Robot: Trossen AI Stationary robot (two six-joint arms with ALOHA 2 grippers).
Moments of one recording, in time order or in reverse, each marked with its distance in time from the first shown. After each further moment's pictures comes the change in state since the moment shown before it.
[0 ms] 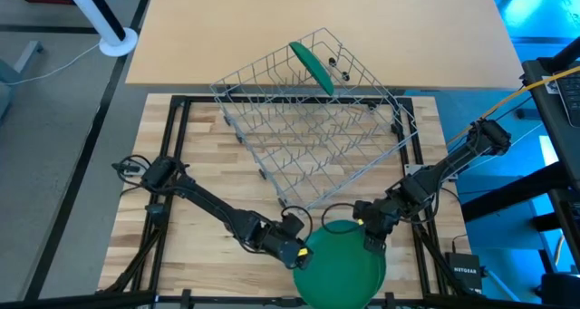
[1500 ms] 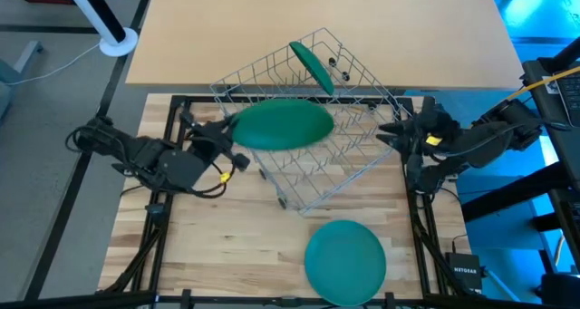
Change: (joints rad) left arm 0.035 -0.706 0.003 -0.205 -1.142 1.247; right arm 0.000 -0.006 1.047 -0.568 1.089 -0.545
